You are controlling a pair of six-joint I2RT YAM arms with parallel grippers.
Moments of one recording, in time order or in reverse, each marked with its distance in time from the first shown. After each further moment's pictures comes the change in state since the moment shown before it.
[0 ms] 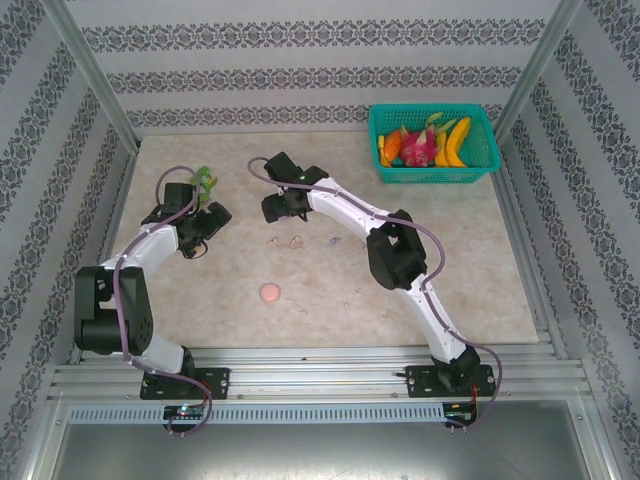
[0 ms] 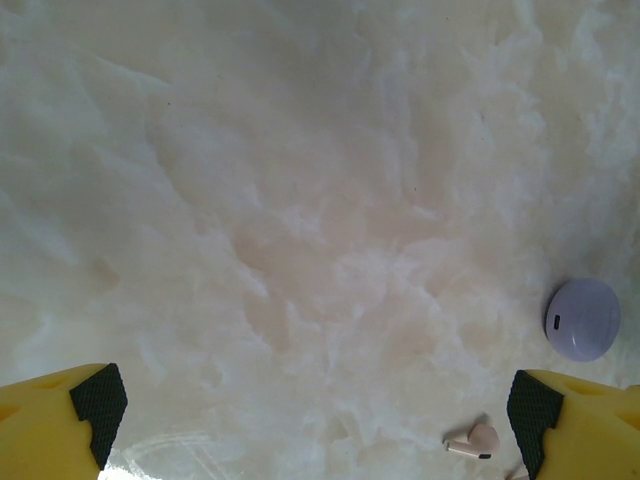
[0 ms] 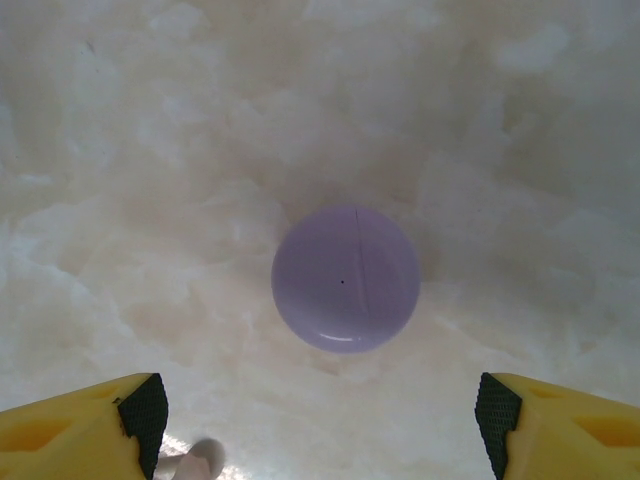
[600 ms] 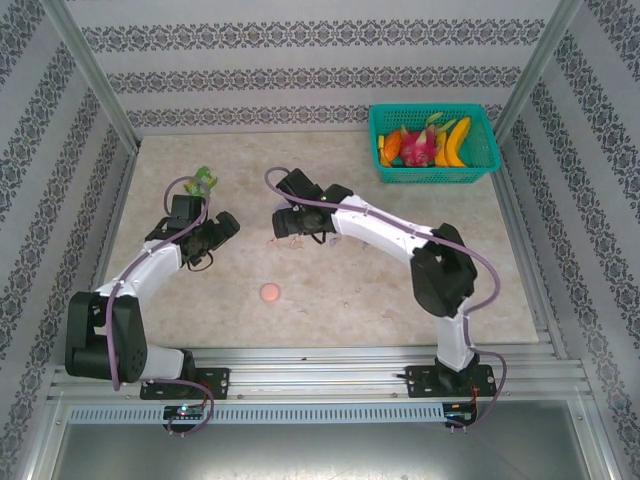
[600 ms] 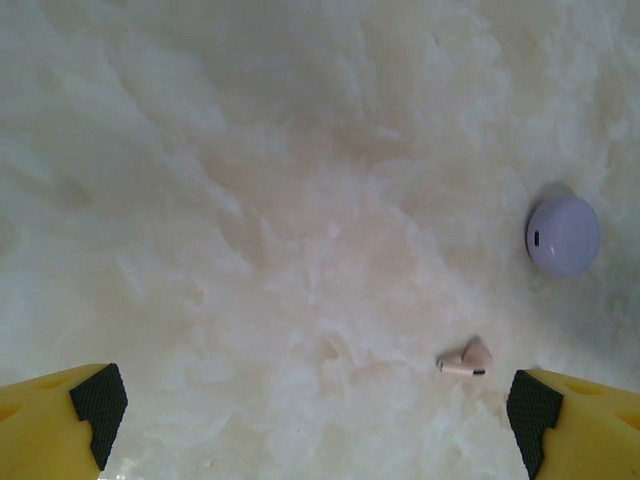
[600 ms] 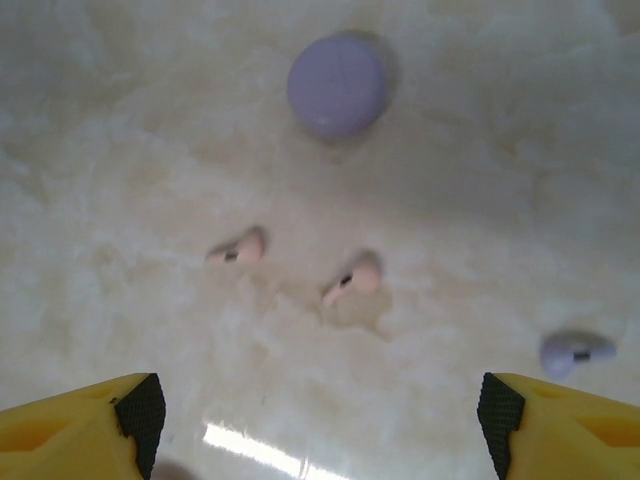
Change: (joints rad) left arm -0.090 -0.152 -0.105 0.014 -0.051 0.018; right arm 0.071 -0.433 -0.512 0.109 0.050 0.207
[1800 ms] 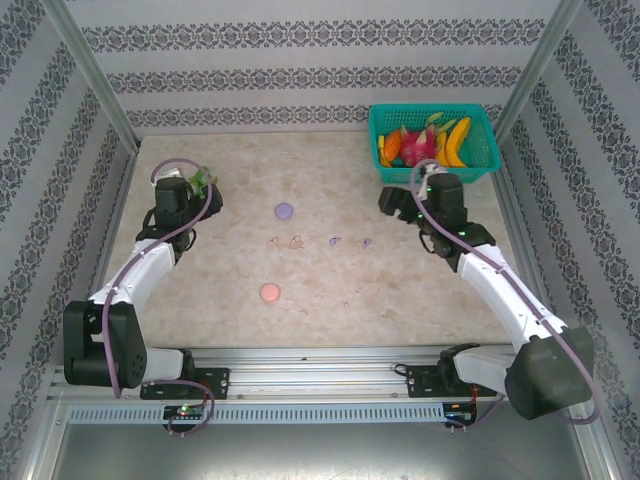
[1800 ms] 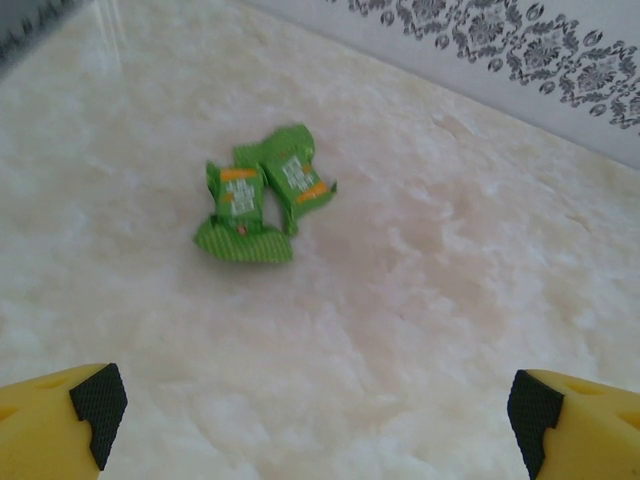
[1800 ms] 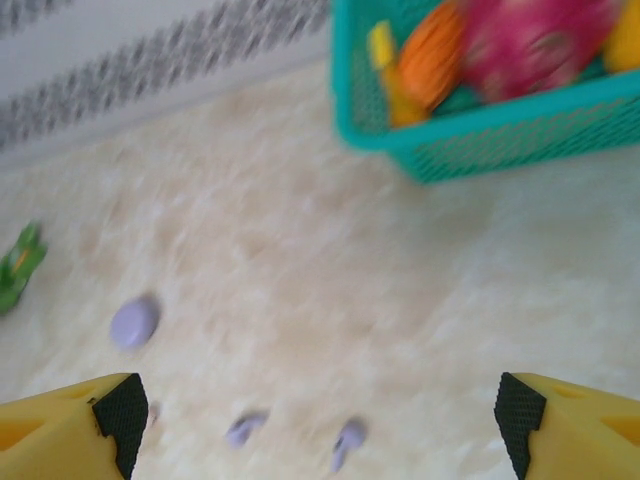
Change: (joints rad) left arm 0.048 -0.046 0.032 0.272 -0.209 0.313; right arm -0.481 -0.834 -0.798 0.425 -0.137 -0.063
